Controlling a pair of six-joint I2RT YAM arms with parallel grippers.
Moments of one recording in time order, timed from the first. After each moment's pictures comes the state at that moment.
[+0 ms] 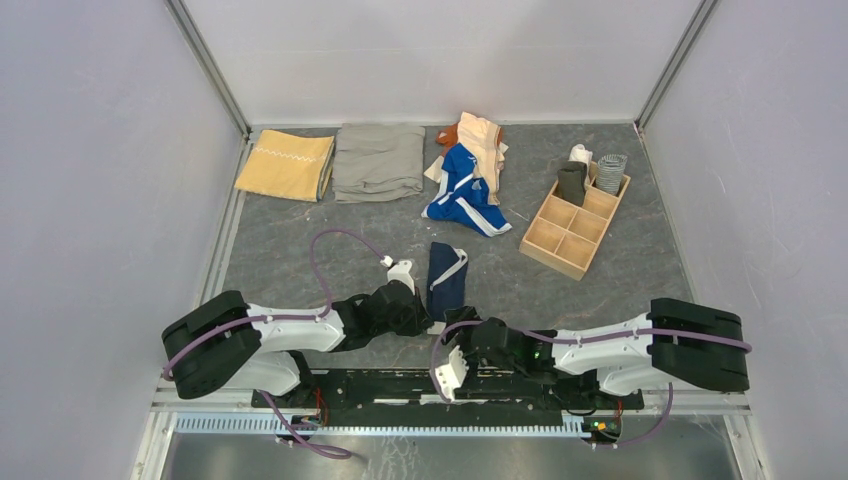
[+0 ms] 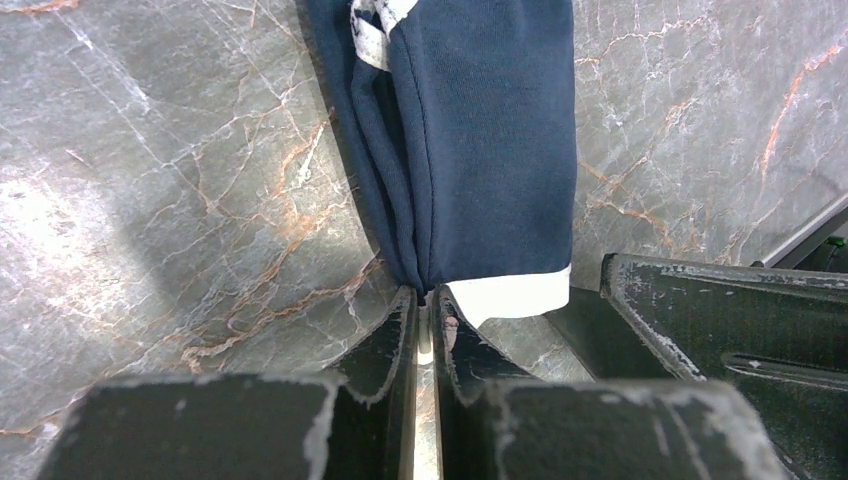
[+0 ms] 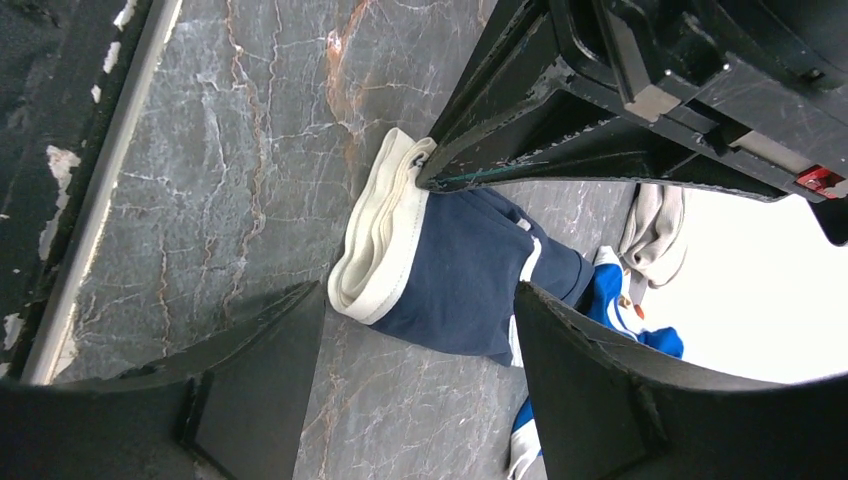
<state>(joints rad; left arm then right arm) -1.03 1.32 0.39 0.20 -0.13 -0.87 1.35 1.28 0.30 0.36 0.19 -1.07</state>
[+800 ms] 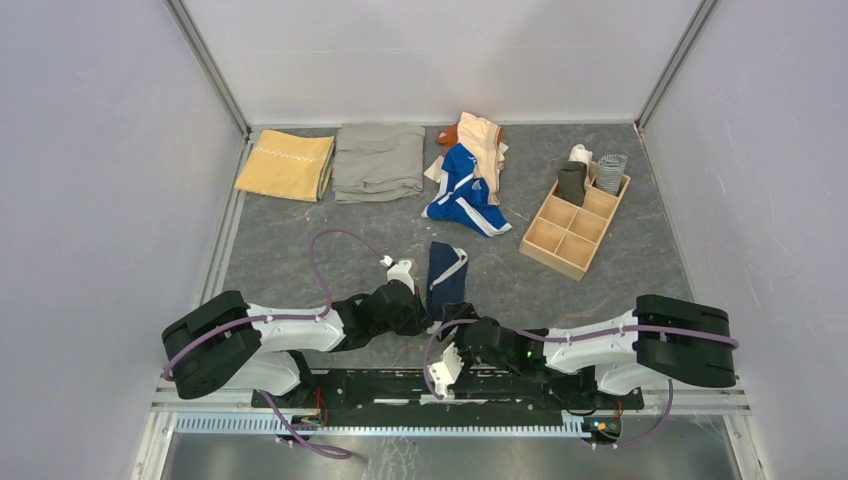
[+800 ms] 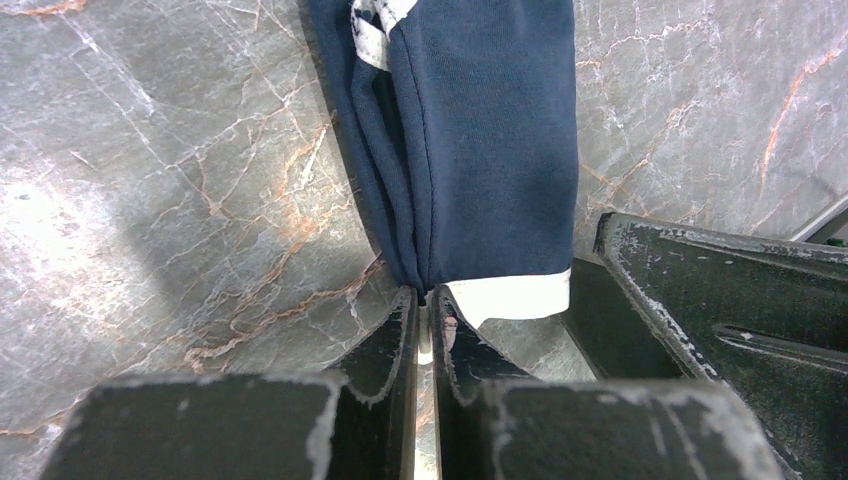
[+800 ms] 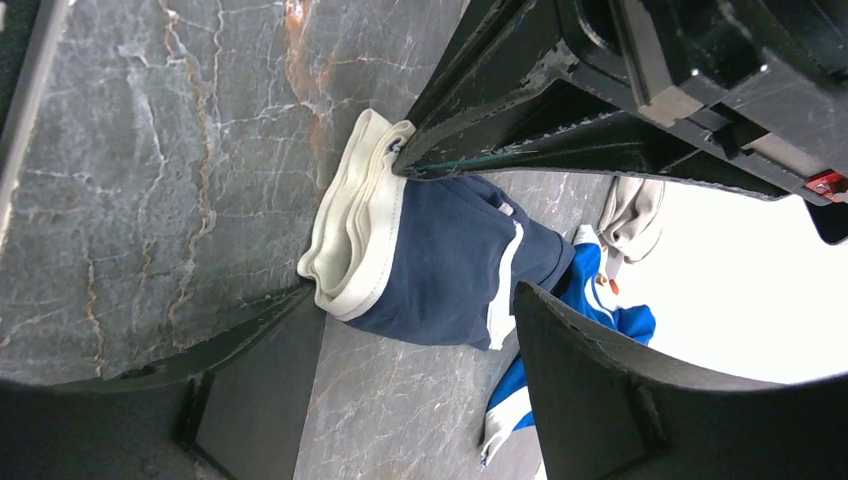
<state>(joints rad) -1.03 1.32 0.39 0.20 -0.13 -0.87 1.35 1.35 0.34 0.37 0.27 -1.11</state>
